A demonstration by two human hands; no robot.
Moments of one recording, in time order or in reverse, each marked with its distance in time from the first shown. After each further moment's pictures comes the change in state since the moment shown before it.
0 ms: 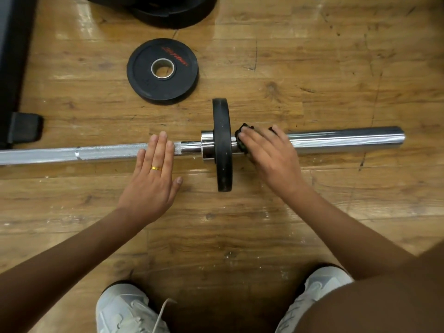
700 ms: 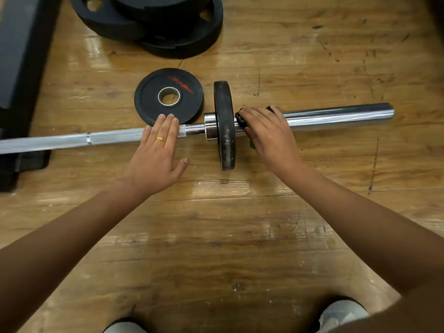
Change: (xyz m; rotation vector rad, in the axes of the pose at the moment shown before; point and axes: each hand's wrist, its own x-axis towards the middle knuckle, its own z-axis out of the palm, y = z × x) left_hand 0.101 -0.047 -0.022 -0.121 -0.038 -0.031; right_hand 0.092 0.043 0.024 0.040 -0.012 0.115
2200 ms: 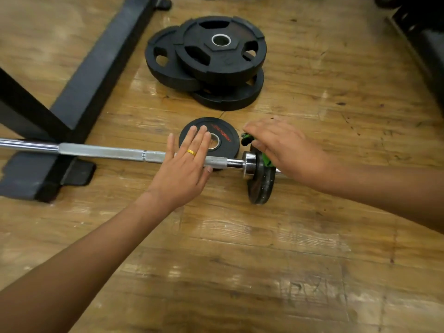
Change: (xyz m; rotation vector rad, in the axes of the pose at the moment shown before) left_hand 0.016 -0.033 -0.048 0.054 0.208 -0.066; right_hand 0.132 -0.058 -0.074 0.013 -0.390 -0.219
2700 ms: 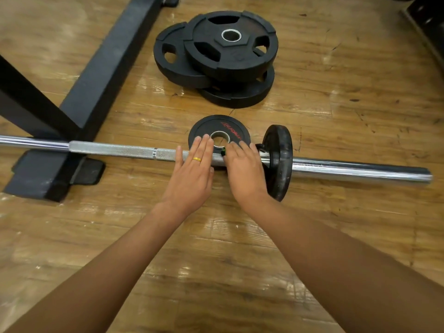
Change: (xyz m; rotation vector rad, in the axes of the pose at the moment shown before) left_hand -0.011 0.000 0.028 -0.201 0.005 -0.133; right_hand 0.045 -0.076 0.129 -0.041 0.013 0.429
